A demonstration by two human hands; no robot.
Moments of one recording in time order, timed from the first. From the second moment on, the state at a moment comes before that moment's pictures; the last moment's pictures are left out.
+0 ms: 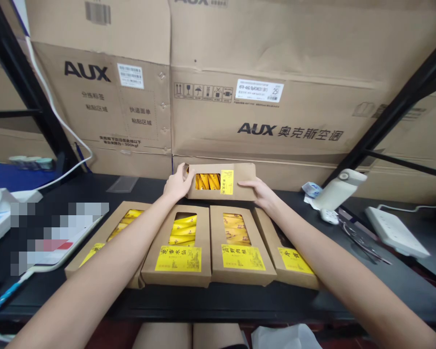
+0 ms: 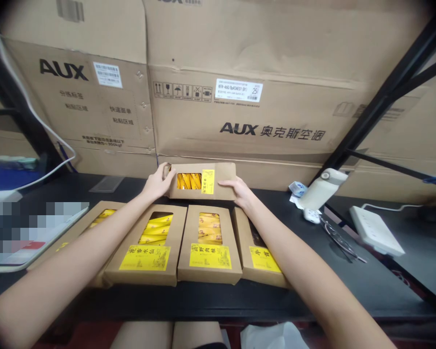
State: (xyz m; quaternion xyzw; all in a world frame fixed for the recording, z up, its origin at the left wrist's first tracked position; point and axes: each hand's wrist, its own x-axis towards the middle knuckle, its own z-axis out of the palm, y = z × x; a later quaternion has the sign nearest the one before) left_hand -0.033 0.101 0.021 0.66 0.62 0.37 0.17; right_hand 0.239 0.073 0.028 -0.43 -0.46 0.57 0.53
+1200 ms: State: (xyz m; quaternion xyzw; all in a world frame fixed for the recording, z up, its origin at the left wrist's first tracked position) left_hand -0.030 0.106 0.018 0.62 0.62 0.32 0.36; right_hand 0.239 0.076 0.033 -0.43 -0.37 0.70 0.43
